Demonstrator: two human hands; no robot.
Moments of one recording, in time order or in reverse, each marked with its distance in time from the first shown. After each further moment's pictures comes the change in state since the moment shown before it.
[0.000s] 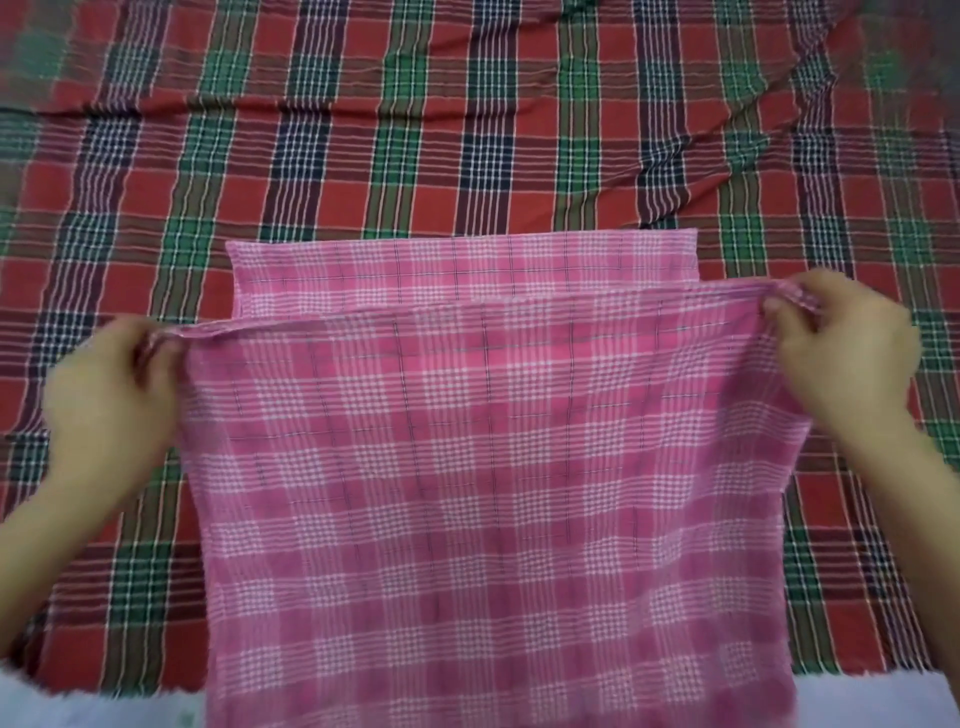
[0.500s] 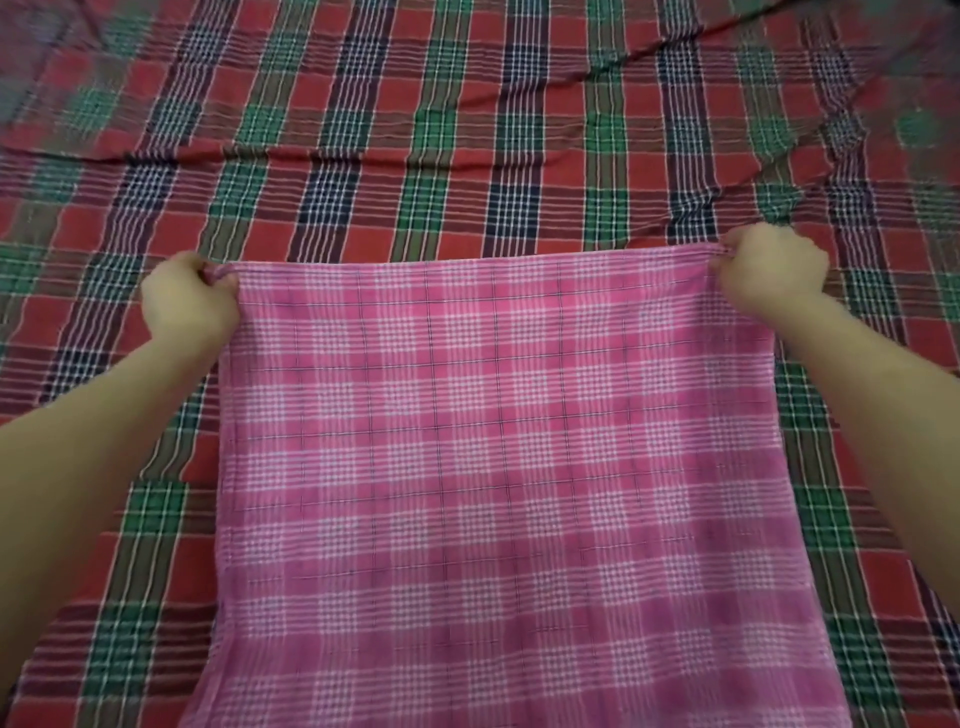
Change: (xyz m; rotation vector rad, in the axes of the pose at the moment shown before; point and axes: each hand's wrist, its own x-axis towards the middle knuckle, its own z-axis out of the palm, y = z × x) left_hand 0.130 0.021 0.057 0.004 0.096 -0.233; right_hand 0.141 -0.038 0.081 -0.253 -0.196 -0.053
